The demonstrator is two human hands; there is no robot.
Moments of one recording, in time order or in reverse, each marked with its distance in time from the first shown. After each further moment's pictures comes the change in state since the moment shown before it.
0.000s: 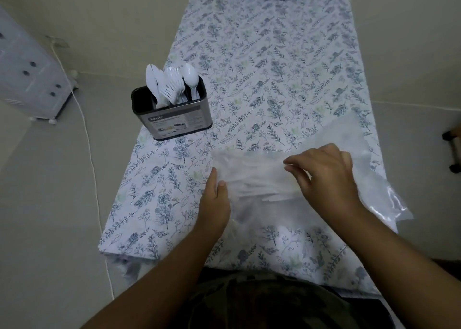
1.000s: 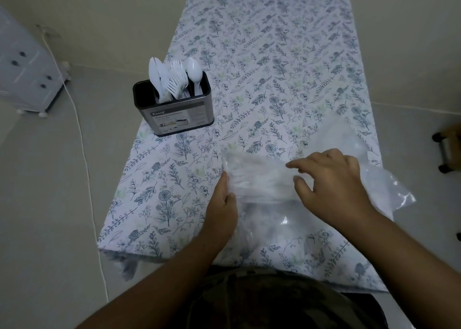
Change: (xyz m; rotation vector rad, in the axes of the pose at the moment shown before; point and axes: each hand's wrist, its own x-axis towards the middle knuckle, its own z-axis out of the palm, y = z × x) left_hand -0.008 -0.019 0.001 -0.049 -0.121 -0.003; right_hand -0.008 -0.019 -0.018 -0.070 -0.218 0.053
